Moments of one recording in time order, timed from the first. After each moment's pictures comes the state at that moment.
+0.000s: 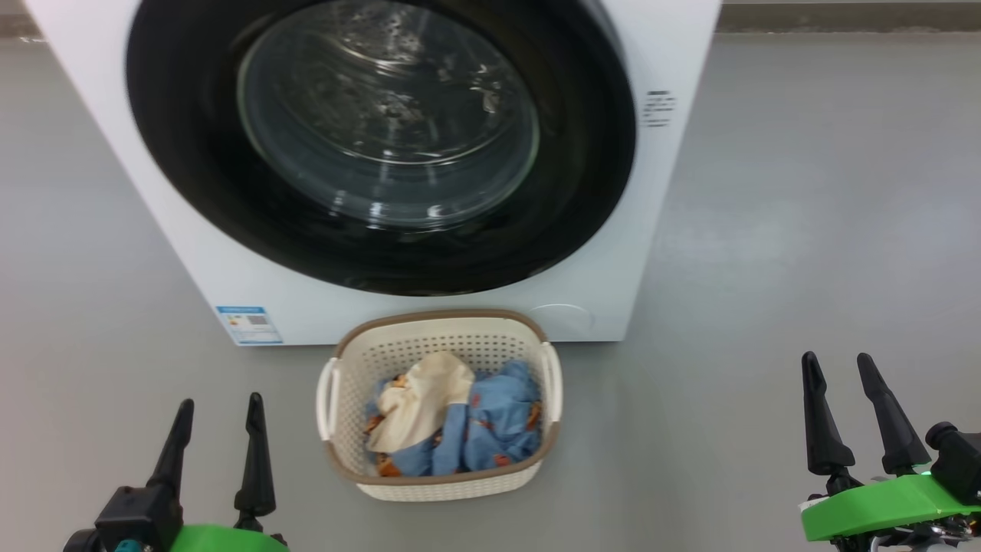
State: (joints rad) left arm -0.08 0.04 0.04 0.27 -0.17 -0.10 -0.26; right arm 0.01 -0.11 -0.05 0.16 0.37 0.12 -0.25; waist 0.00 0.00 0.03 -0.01
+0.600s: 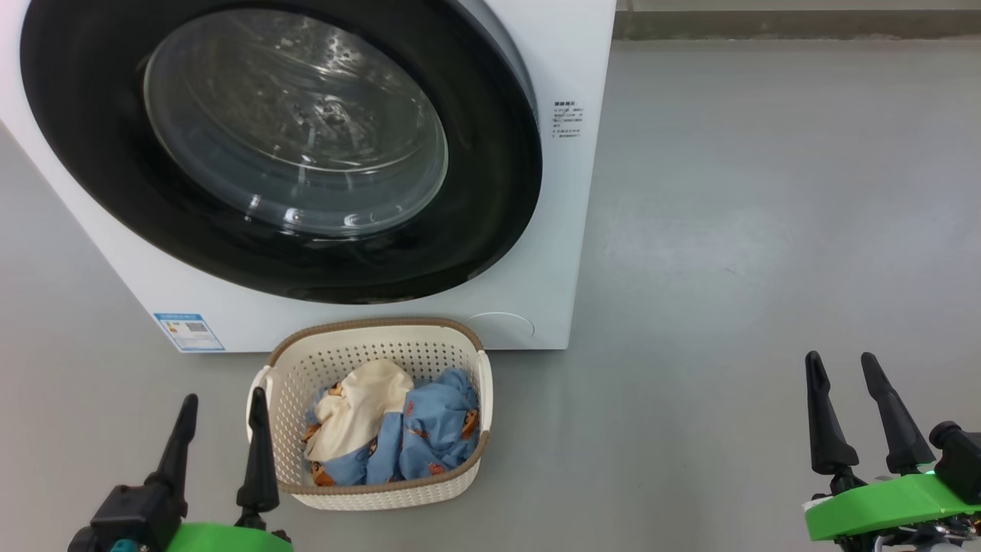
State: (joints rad) left arm -0.08 0.04 0.02 0.26 -0.22 -0.10 -0.26; right arm 0.01 -0.12 -0.05 0.16 0.37 0.12 -0.25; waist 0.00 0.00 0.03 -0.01
